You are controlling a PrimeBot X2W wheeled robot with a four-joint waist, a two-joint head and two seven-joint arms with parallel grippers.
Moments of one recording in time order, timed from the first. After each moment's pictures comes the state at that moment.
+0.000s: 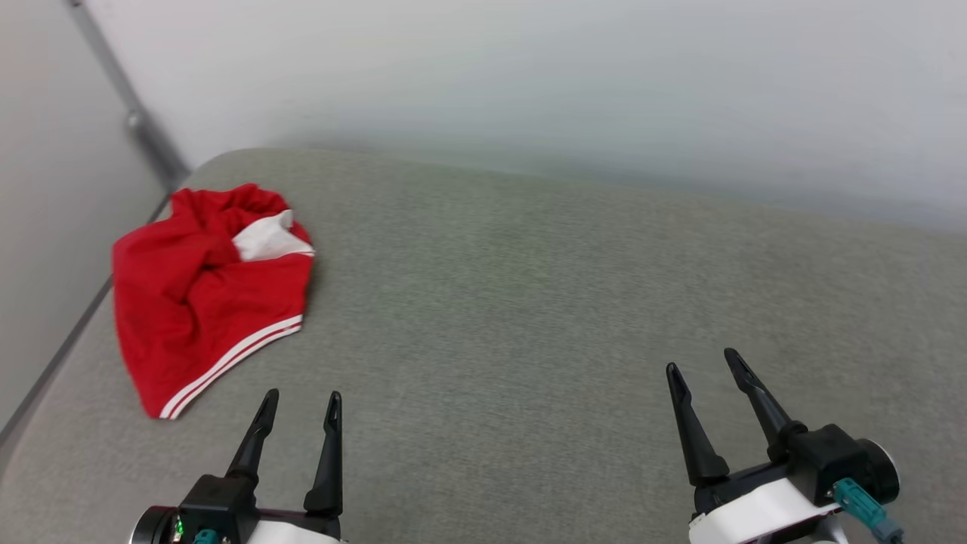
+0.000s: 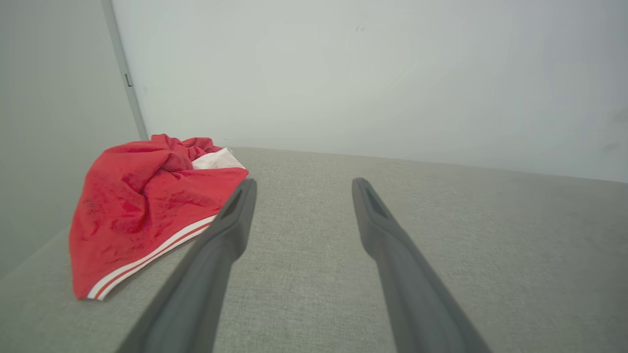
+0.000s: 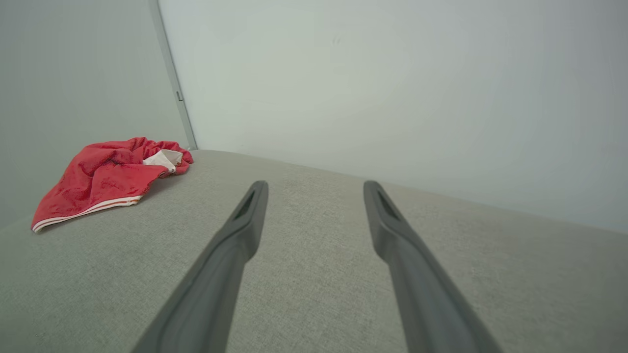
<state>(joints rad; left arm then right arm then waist) 0.10 0.05 -0.04 0.01 -0.11 -0.09 -0.26 -0.01 -0.05 0.14 0.11 0.09 0.13 -0.26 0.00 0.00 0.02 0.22</state>
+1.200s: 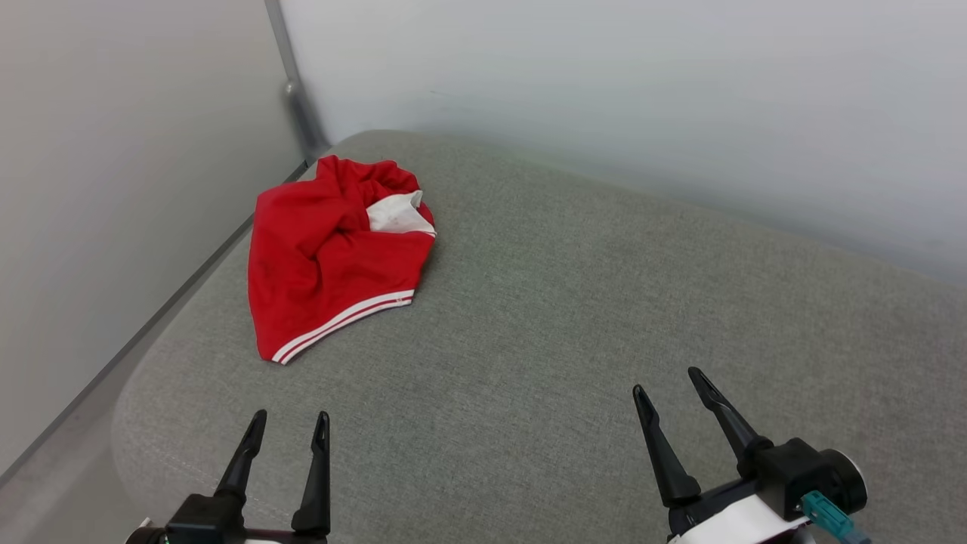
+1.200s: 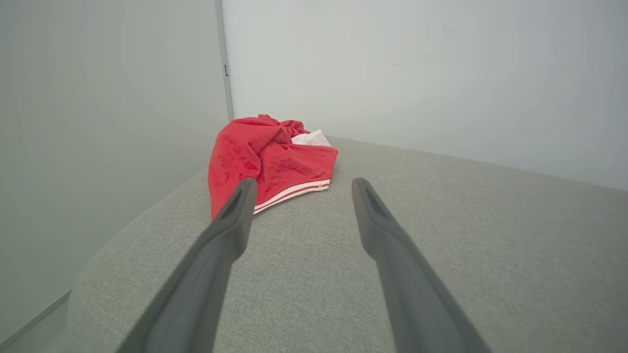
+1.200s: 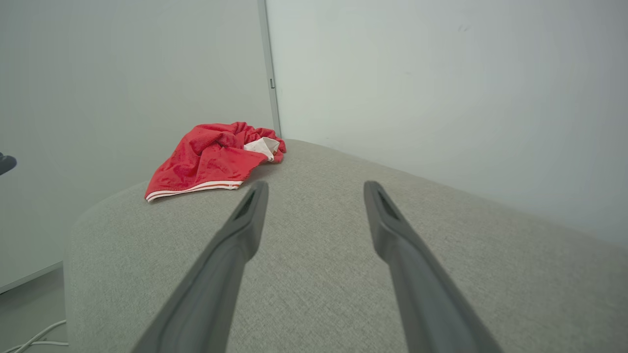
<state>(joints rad) 0.15 0.05 0.00 0.00 -0.09 -0.12 -0.26 0.00 -0.05 0.20 0.13 0.10 0.13 -0.26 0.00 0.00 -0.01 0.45</state>
